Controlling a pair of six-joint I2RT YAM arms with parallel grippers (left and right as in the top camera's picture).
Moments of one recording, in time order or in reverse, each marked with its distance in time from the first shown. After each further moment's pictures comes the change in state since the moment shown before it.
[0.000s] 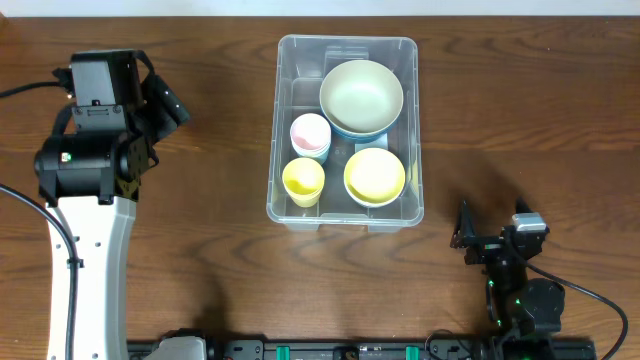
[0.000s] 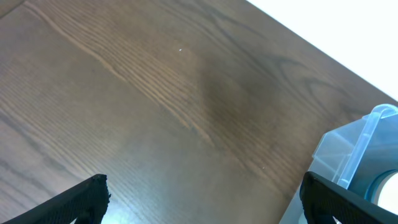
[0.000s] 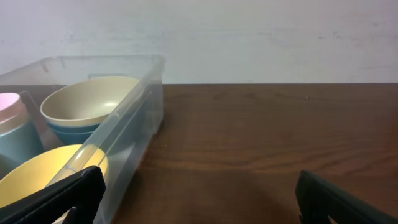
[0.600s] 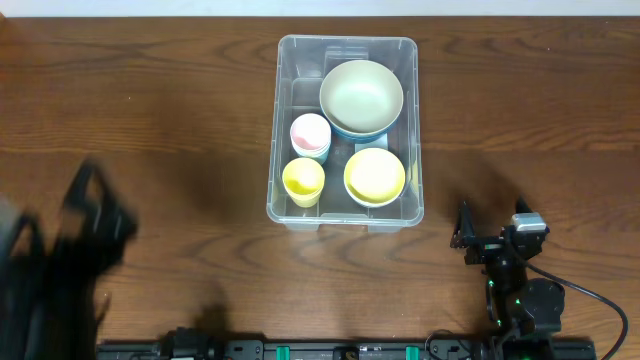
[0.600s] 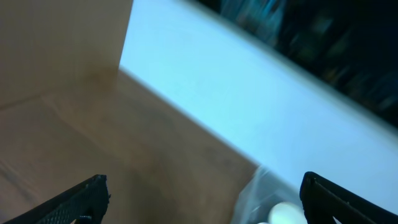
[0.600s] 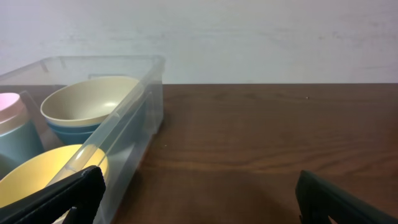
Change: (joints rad) left arm 0.000 -0.703 0.003 -0.031 0.000 0.000; right arm 0.000 0.000 0.000 0.000 0.000 0.000
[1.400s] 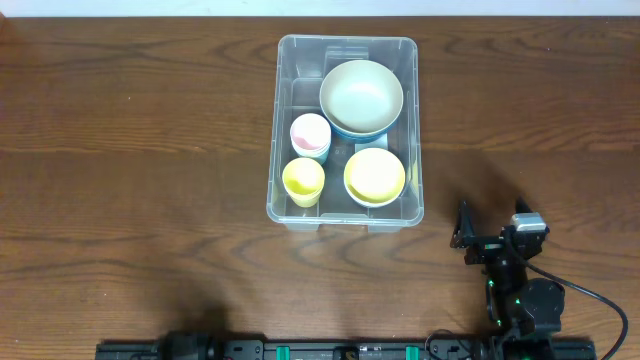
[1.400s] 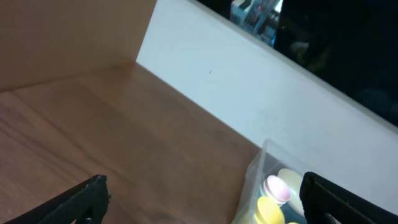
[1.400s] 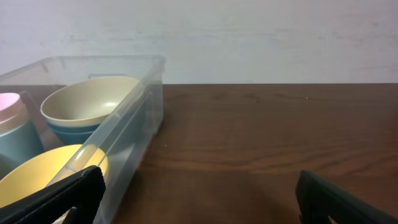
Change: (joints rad) left arm 0.000 -0.510 -0.061 -0.381 0.000 0.004; right arm 0.000 0.000 0.000 0.000 0.000 0.000
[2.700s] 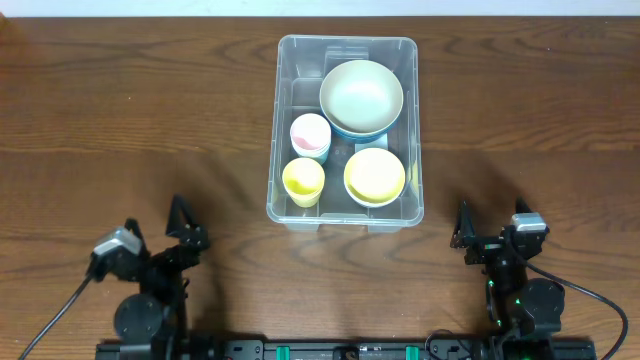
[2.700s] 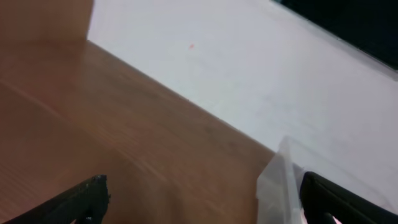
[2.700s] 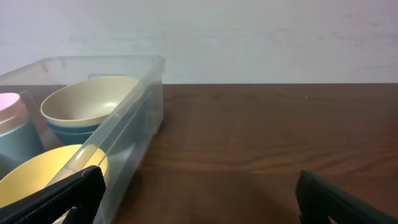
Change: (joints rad) left arm 0.000 -0.113 -1.196 1.151 0.096 0.043; right arm 0.000 0.000 0.000 0.000 0.000 0.000
